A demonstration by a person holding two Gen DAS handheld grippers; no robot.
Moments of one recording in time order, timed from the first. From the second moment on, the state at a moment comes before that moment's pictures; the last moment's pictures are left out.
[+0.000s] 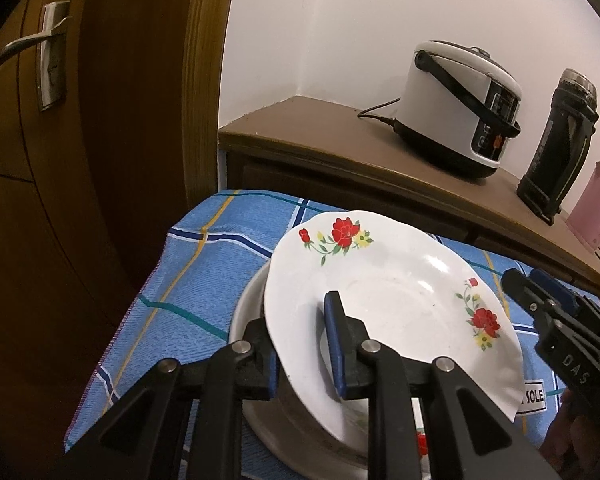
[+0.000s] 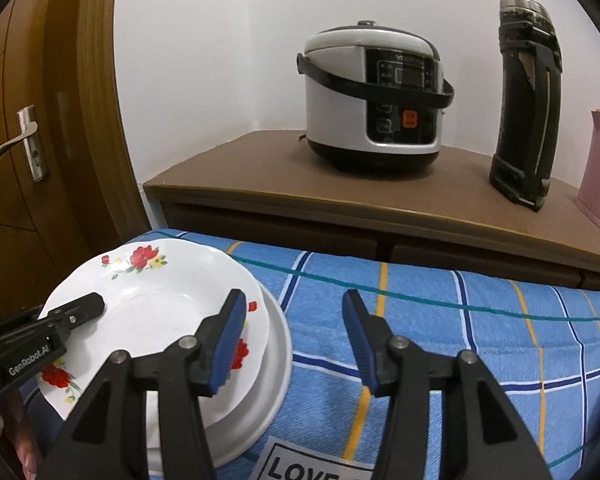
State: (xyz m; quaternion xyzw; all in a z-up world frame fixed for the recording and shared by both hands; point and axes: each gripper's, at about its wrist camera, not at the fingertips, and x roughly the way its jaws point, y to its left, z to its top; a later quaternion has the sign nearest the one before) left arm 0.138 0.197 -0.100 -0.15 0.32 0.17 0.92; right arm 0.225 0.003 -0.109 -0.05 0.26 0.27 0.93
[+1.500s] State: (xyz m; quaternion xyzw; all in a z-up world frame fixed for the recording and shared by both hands) left arm 0.120 0.175 -0.082 -0.08 0.25 0.21 0.94; right arm 0.216 0.001 -0.105 -0.07 0.22 0.25 0.94
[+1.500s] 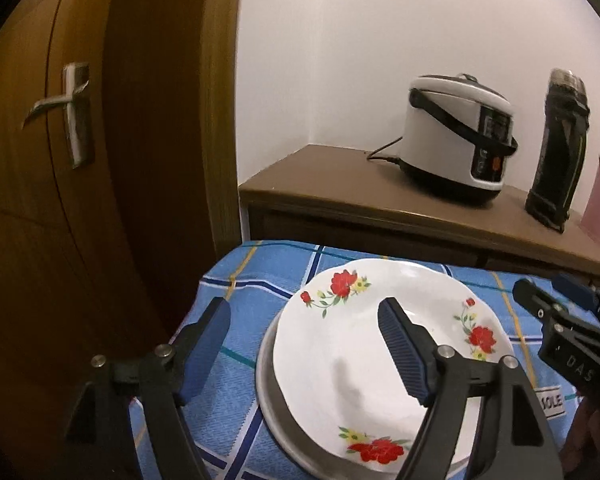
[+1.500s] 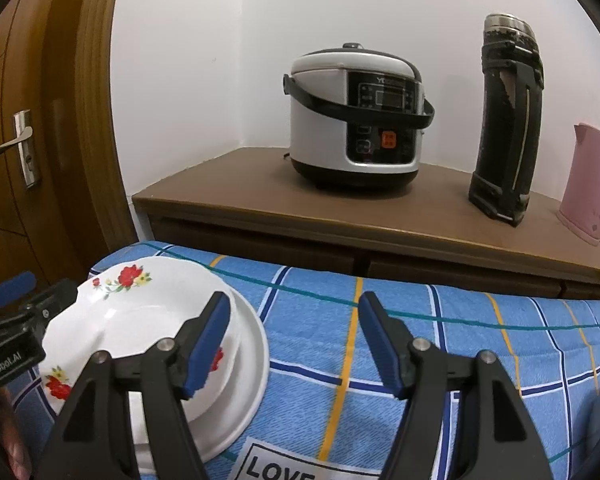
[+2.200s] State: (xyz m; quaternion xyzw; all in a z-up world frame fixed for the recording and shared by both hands) left arm 0.128 0.206 -0.097 -0.16 0.29 0.23 0.91; right arm 0.208 0.008 -0.103 -0.09 0.19 0.25 0.94
